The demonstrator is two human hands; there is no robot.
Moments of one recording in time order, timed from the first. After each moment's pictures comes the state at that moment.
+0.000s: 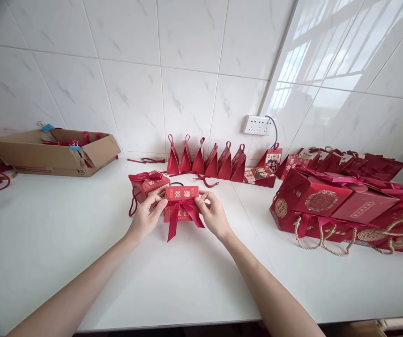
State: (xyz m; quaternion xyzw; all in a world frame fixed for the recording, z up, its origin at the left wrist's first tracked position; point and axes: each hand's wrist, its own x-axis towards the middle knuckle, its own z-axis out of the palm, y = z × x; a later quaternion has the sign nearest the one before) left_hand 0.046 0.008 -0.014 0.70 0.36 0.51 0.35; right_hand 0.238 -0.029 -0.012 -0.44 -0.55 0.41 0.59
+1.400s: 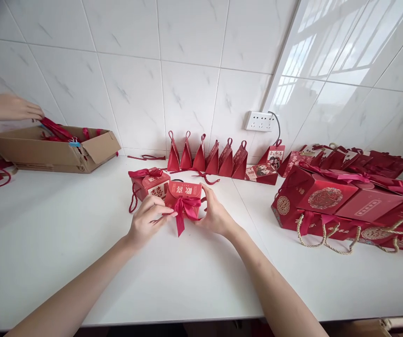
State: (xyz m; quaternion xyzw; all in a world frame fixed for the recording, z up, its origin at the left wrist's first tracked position) left_hand 0.048 -0.003 -0.015 0.80 0.14 0.58 -0.05; right_hand 0.260 -0.026 -0.023 -0.48 -0.75 0.20 0.40
